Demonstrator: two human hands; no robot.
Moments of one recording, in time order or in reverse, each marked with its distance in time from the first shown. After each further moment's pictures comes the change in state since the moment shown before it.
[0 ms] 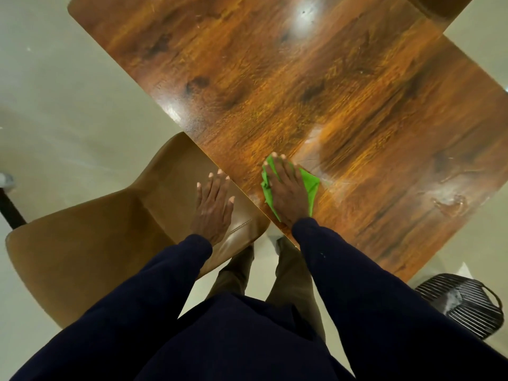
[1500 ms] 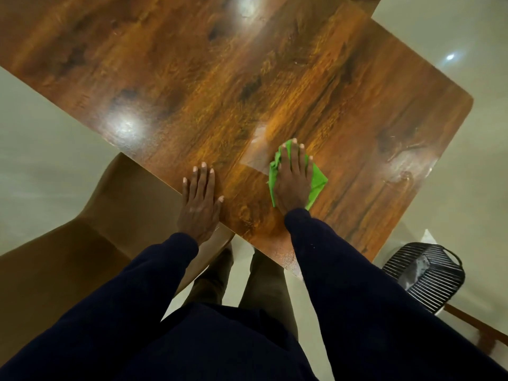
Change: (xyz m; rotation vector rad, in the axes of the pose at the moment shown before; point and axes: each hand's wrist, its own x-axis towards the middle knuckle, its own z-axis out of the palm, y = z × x) left_hand 0.057 0.057 0.035 0.080 -0.098 0.169; right_hand -0.017 0.097 -0.028 -0.014 0.115 0.550
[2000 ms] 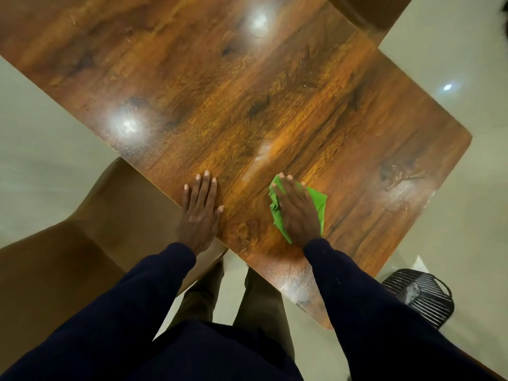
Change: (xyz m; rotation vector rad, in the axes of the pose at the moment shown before) left_hand 0.016 0.002 0.003 0.003 0.089 0.008; right_hand -0.012 0.048 -0.005 0.023 -0.122 -0.460
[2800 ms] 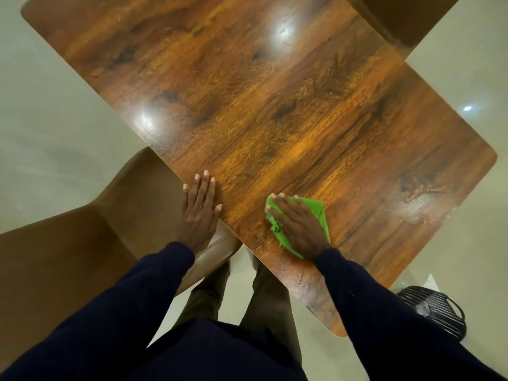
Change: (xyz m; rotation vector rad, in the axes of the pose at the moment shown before) left_hand -0.031 -0.032 -0.014 -0.014 0.061 -0.089; right_hand -0.010 -0.024 0.005 -0.023 -0.141 -0.365
